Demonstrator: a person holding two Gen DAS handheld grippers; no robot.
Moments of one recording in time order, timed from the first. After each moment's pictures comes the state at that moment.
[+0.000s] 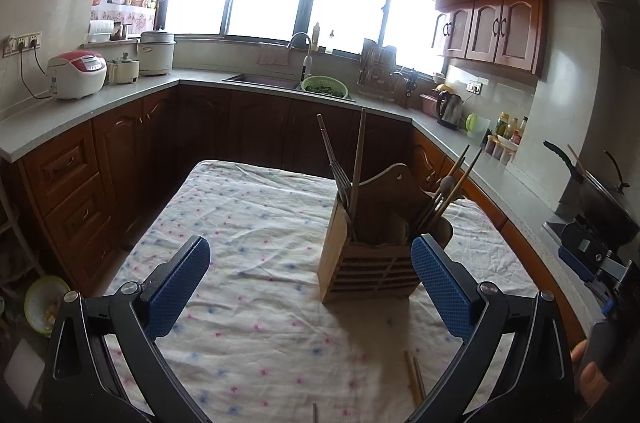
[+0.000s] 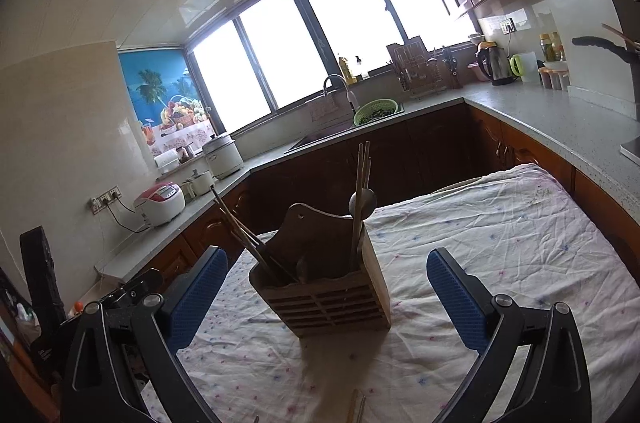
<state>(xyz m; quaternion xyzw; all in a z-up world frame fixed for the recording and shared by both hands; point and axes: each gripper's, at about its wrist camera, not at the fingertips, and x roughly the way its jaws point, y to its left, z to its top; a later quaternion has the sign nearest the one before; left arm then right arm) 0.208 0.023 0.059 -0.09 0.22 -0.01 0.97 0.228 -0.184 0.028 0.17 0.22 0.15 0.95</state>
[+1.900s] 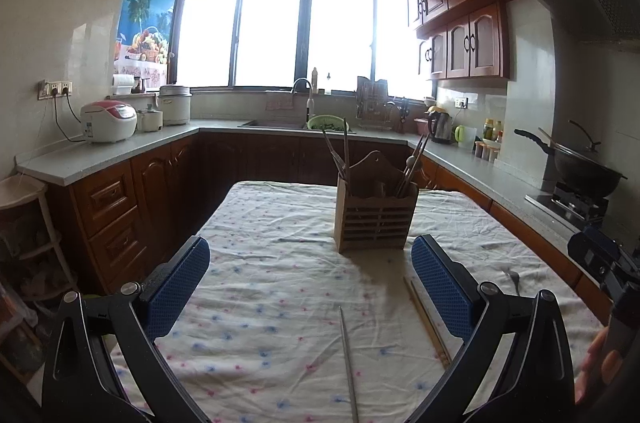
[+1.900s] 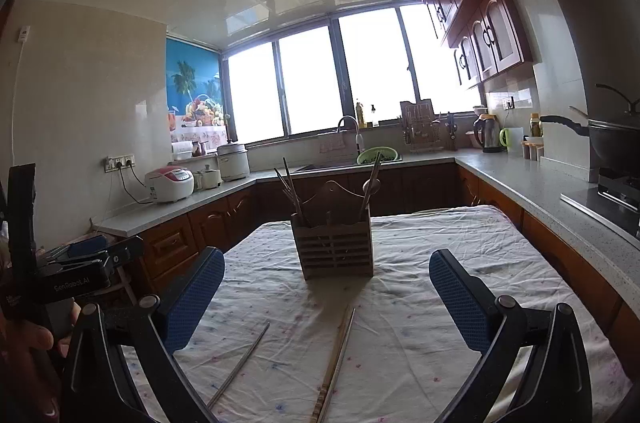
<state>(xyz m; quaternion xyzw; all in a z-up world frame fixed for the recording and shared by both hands) 0.010 0.022 0.050 -0.04 0.13 0.01 0.99 0.032 -0.163 0.026 0.06 0.13 0.14 0.98</state>
